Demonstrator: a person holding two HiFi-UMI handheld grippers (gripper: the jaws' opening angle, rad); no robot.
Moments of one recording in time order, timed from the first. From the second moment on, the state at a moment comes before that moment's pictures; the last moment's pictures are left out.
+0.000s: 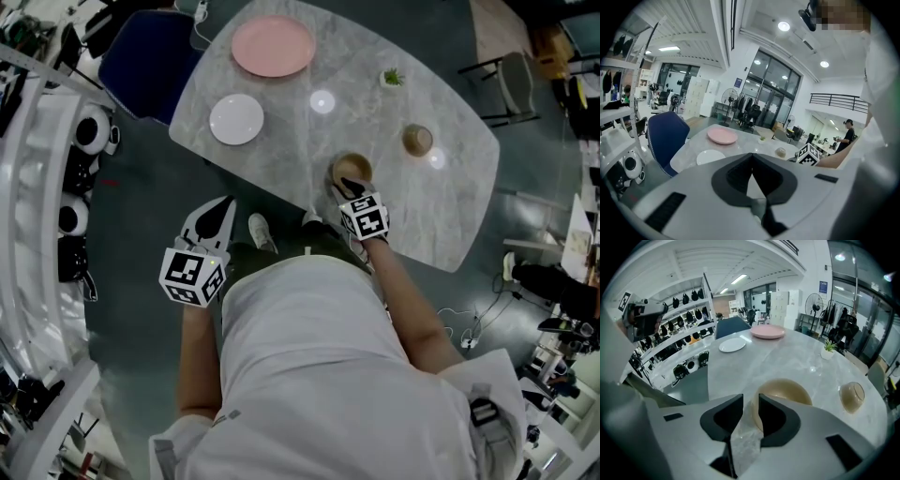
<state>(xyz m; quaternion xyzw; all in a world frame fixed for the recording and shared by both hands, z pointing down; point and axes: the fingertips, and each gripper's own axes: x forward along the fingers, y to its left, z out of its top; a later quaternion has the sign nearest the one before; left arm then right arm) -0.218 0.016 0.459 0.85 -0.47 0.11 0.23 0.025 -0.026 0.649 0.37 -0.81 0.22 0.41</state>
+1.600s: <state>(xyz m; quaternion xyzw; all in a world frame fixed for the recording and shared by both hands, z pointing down) -0.065 -0.025 0.467 0.86 -0.41 0.20 0.23 0.295 -0.128 0.641 0.56 -0.72 0.28 0.28</state>
